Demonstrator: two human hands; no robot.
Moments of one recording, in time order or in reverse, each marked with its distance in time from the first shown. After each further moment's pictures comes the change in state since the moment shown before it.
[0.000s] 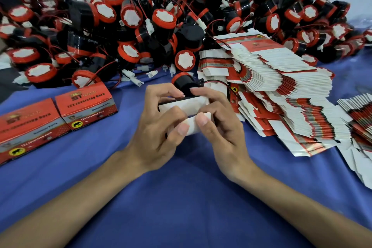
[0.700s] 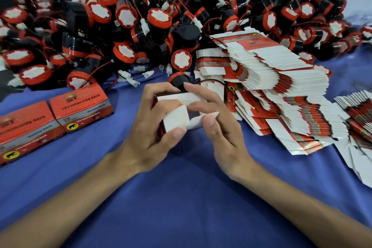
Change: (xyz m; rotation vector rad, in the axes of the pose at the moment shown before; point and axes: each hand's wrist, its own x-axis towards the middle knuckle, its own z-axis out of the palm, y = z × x) left_hand 0.001 -0.003 -0.006 -0.039 -0.075 0.050; right_hand -0.001 0.004 -0.004 0.058 -0.067 -0.061
